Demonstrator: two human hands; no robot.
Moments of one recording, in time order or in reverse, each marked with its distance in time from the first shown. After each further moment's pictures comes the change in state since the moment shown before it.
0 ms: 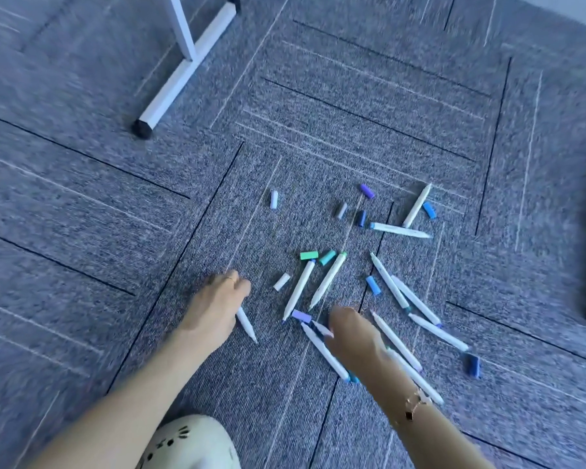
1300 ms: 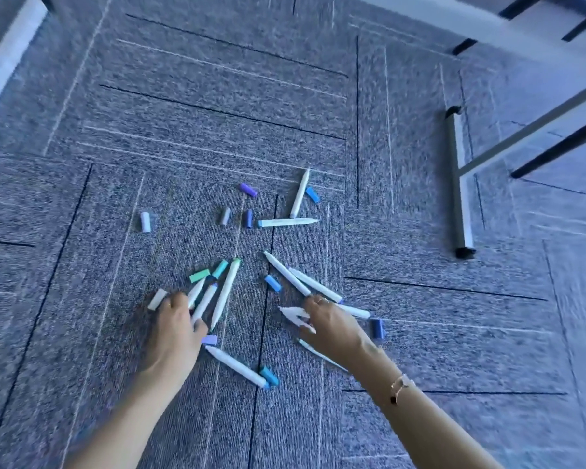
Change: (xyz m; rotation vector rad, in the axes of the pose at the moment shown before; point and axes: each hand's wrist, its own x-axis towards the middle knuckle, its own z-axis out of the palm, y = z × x) left_hand 0.047 0.091 0.032 -0.360 0.095 -0.224; right_hand -0.027 0.111 -0.018 0.121 0.177 -0.034
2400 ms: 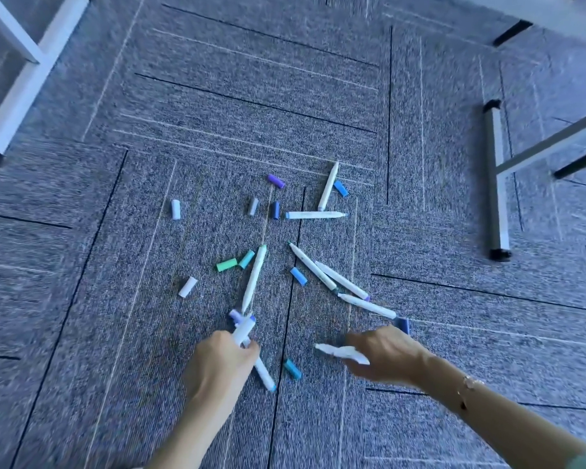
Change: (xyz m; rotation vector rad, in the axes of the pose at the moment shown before) left_hand -0.049 0.007 0.023 -0.031 -0.137 -0.226; right_hand -0.023 0.059 0.017 -0.278 -0.167 -0.361
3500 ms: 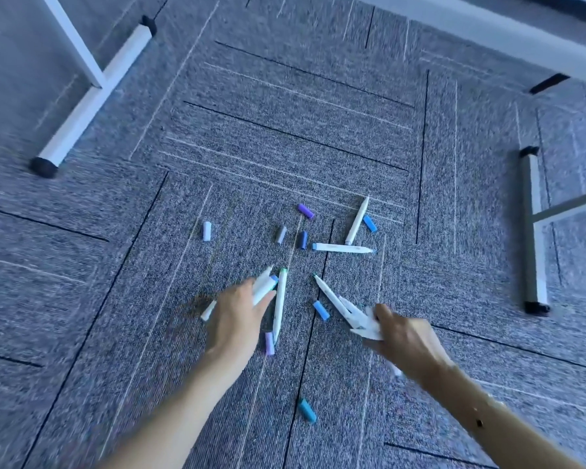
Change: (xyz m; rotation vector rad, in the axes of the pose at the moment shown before) left_hand 0.054 0.040 -0.048 -0.174 0.268 0.294; right_hand 0.048 0.031 -0.025 0.119 0.496 0.157
